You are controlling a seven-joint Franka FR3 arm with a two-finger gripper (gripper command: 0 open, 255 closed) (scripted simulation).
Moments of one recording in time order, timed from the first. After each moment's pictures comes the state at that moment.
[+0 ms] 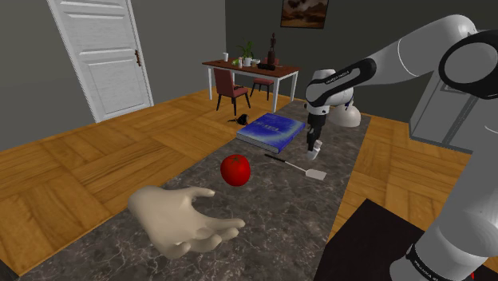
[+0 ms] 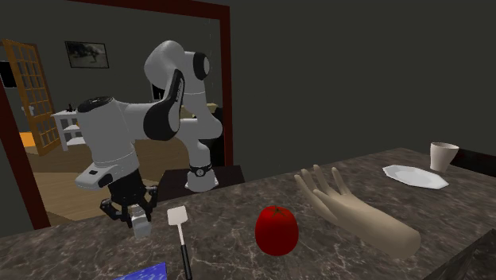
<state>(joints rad) -0.16 0.15 -0.13 -2.07 0.08 2.08 -0.58</state>
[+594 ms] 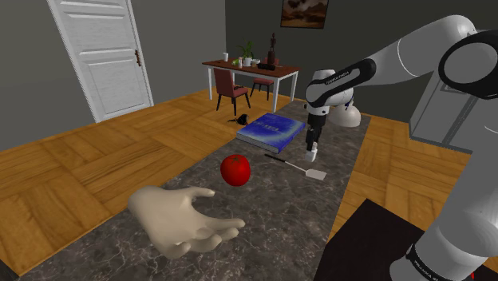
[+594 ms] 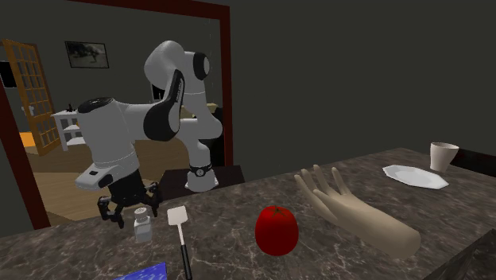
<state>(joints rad) -0.16 0.15 -0.13 -2.07 0.08 2.09 -0.58</state>
